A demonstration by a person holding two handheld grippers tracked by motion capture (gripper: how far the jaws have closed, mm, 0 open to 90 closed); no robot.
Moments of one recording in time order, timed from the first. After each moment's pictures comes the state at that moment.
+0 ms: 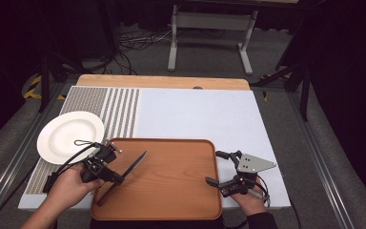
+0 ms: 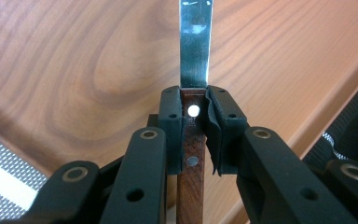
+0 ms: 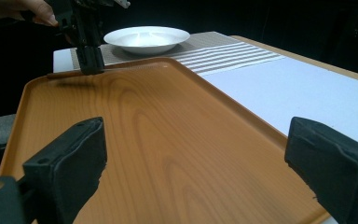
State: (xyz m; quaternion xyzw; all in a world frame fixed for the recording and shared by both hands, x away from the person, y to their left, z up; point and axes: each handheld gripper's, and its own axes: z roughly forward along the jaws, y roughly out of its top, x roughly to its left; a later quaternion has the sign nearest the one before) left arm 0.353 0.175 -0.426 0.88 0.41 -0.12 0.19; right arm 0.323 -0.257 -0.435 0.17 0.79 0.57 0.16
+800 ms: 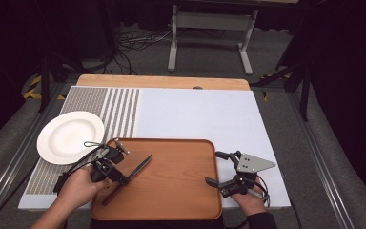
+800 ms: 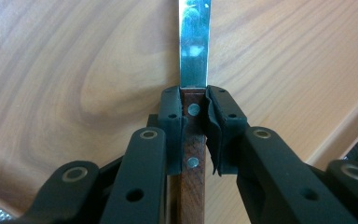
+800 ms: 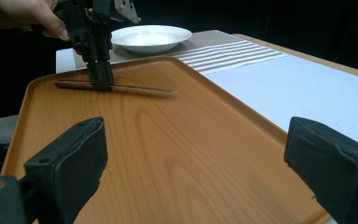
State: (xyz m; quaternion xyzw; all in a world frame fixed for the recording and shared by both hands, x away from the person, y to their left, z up) left arm 0.361 0.158 -0.443 0.88 0.42 -0.12 0.17; right arm 0.323 -0.257 -0.436 0.17 0.79 0.57 0.15
